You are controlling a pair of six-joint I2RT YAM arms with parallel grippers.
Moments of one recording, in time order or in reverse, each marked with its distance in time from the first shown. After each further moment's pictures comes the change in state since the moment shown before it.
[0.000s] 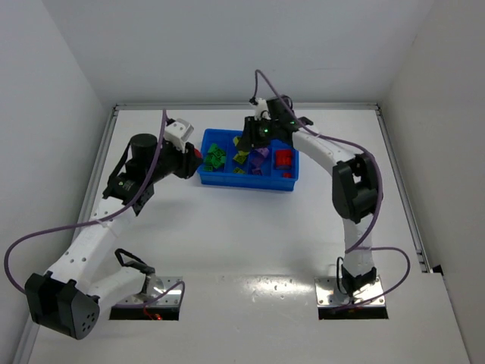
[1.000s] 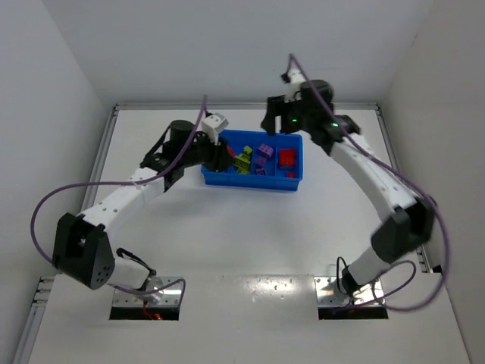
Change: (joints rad) left arm -0.089 0.294 0.103 0.098 0.137 -0.097; right arm 0.050 -0.319 -0.045 -0.150 0.428 -0.151
